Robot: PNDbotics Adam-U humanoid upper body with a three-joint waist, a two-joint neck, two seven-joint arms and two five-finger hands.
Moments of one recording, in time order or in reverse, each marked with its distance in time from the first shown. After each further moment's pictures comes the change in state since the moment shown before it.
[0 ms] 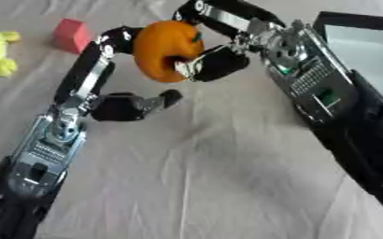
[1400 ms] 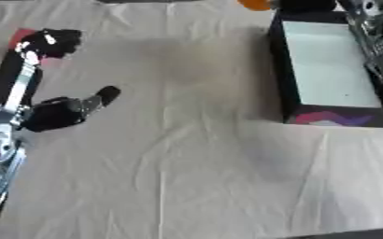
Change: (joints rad) left arm 0.069 0.093 0.077 -0.042 0.005 0.027 0.095; right arm 0.160 -0.291 -0.333 0.005 -0.067 0.089 -0.238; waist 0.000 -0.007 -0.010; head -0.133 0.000
